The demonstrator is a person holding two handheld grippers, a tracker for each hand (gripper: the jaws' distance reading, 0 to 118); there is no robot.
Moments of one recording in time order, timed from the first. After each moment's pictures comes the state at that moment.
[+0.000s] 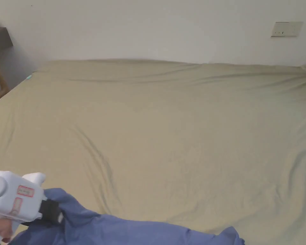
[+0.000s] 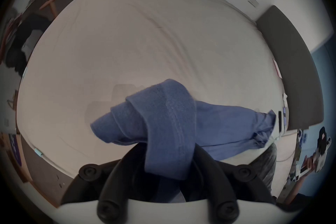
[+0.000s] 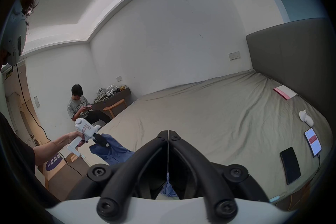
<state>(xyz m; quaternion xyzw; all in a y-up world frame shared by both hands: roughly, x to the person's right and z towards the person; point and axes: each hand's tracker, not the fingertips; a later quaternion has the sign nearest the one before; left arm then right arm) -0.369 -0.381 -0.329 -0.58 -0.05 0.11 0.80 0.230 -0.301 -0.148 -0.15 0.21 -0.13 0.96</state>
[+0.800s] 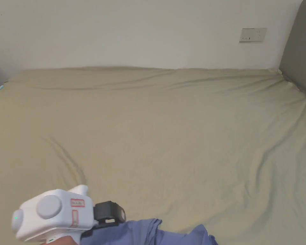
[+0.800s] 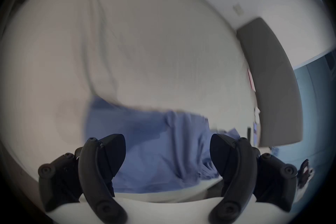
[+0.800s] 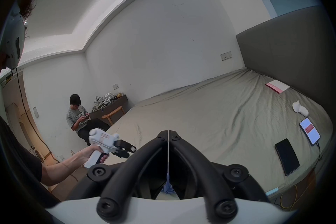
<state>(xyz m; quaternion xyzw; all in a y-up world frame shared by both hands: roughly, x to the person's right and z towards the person) -0.254 -0.414 -0.341 -0.50 -0.07 0.23 0.83 0.259 -0.307 -0.123 -0.14 0.18 -0.17 0.96</state>
